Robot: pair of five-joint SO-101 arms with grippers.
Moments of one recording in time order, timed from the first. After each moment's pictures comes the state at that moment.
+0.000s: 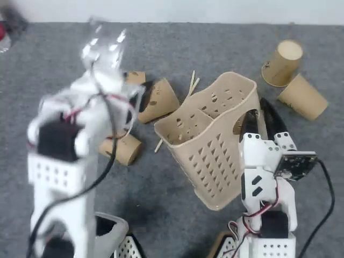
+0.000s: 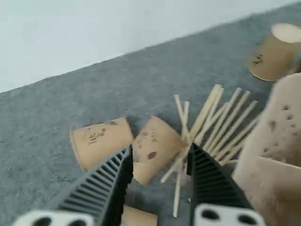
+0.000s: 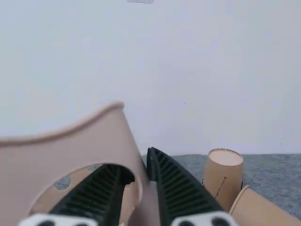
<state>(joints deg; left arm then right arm) 9.4 -29.7 -4.1 87.0 -1.4 -3.4 -103.0 84.1 22.7 -2.9</state>
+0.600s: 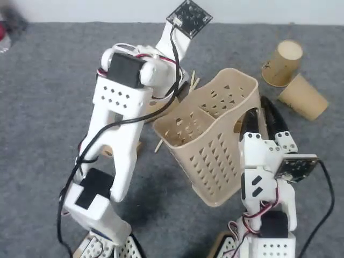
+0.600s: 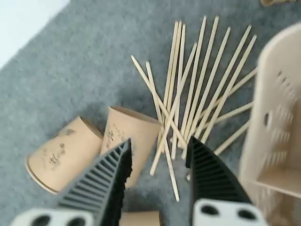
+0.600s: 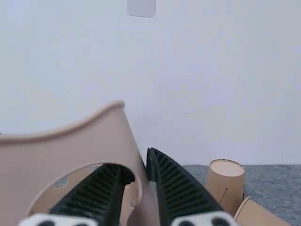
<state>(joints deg) 17.5 10.1 -38.8 99.2 -13.2 -3.6 -103.0 85.3 19.1 -2.9</state>
